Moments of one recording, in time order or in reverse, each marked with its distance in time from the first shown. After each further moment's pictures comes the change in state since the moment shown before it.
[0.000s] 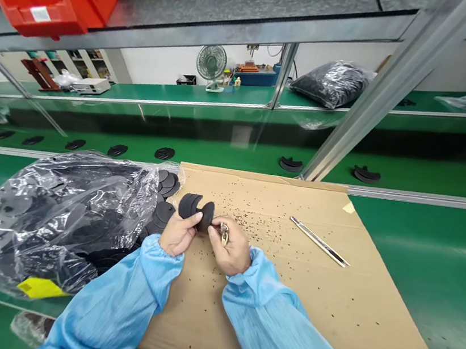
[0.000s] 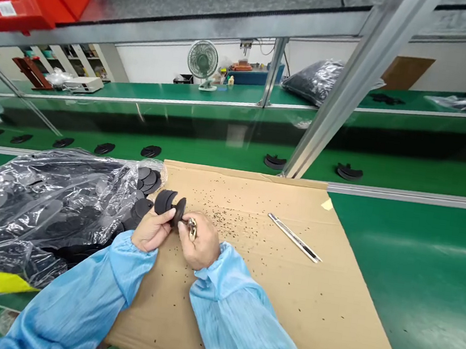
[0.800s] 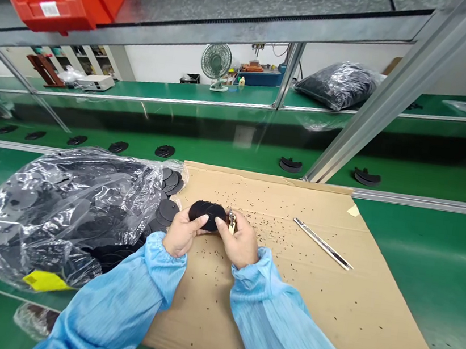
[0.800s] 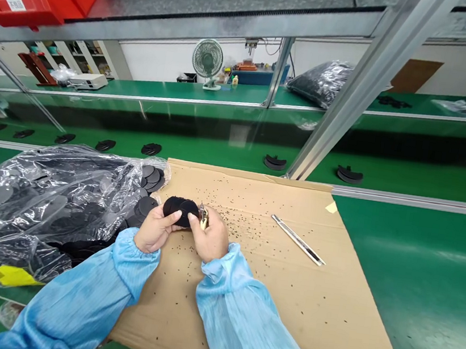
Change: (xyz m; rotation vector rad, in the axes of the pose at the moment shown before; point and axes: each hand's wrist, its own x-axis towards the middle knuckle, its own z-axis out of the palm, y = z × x) left_hand -0.007 -0.002 -0.003 0.194 -0.093 -0.023; right_hand 0.005 0.016 -0.002 0.012 0.029 0.306
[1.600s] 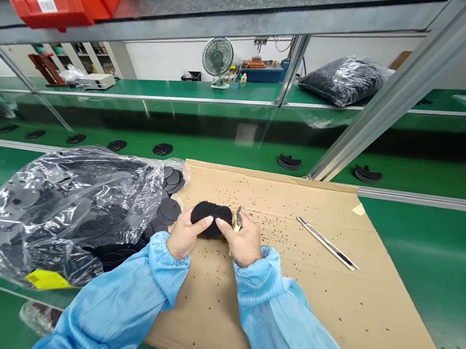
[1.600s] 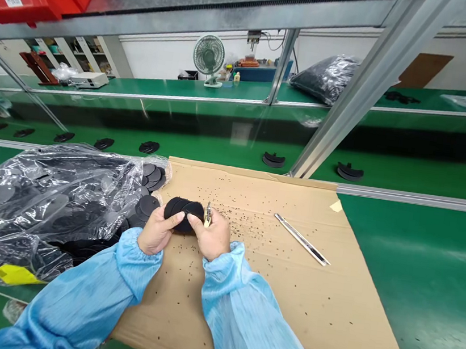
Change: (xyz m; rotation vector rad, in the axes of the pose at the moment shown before) left_hand -0.003 -0.005 0.004 0.062 -0.044 0.123; right_hand 0.002 0.001 0.003 0.260 -0.031 0.205
